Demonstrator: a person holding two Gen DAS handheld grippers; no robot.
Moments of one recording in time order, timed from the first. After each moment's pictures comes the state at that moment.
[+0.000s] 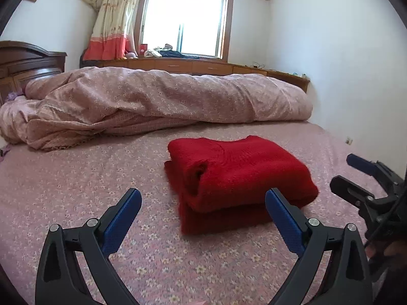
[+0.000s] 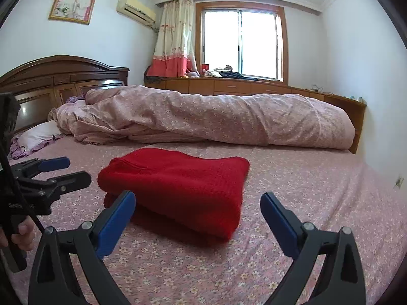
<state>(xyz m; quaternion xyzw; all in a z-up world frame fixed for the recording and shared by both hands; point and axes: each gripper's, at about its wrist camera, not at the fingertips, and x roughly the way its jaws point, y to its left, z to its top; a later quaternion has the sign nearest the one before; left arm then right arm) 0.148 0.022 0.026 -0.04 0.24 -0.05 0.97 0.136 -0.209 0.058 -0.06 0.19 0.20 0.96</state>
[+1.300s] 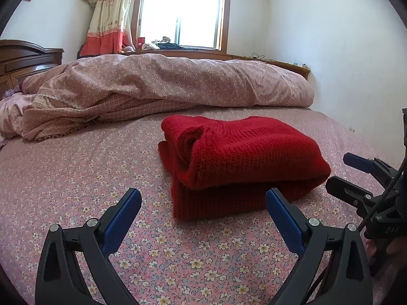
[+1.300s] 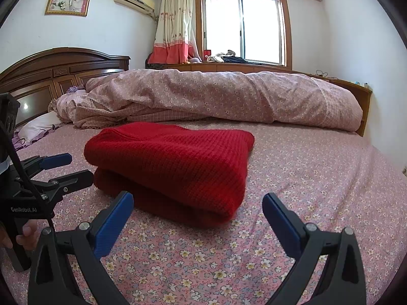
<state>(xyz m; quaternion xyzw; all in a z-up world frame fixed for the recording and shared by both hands) 0.153 0.010 -0.009 -0.03 0.26 -0.05 0.96 0.156 -0.214 0.017 -0.05 0.23 0.21 0.95</state>
